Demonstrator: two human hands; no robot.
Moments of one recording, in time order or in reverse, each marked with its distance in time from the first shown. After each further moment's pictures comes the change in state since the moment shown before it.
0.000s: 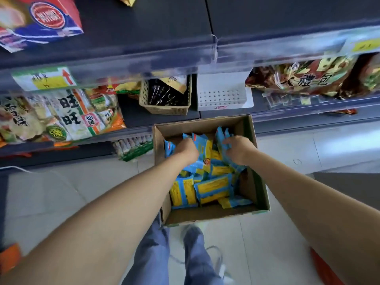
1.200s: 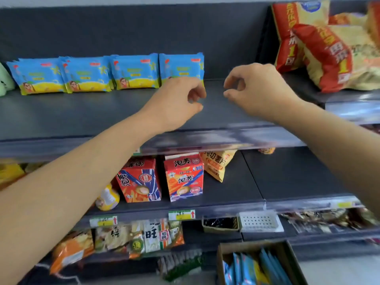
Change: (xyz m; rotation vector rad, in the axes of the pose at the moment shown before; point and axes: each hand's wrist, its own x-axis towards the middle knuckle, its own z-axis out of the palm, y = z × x) left_hand -0.353 0.006 -0.473 0.127 0.974 0.968; right_hand -0.336 -0.301 -0.349 -0.008 1.190 -0.583
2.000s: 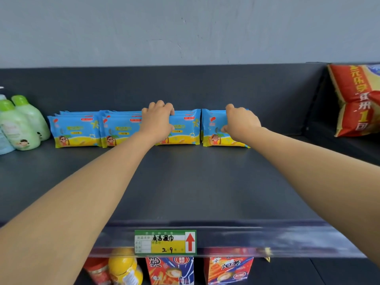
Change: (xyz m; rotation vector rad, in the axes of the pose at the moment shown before) left_hand 0.125 -0.217 -0.056 0.464 0.161 -0.271; right_hand 0.204 -0.041 0.116 -0.253 -0.089 0.088
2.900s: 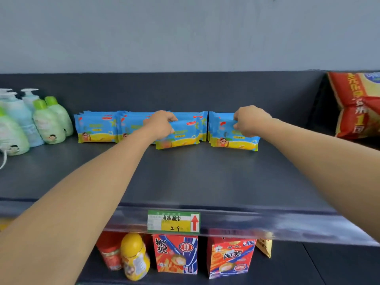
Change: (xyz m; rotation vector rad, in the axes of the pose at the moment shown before) left_hand -0.021 -0.015 -0.025 -0.335 -0.246 -0.215; right_hand -0.016 0.004 -0.036 -0.094 -0.169 -0.009
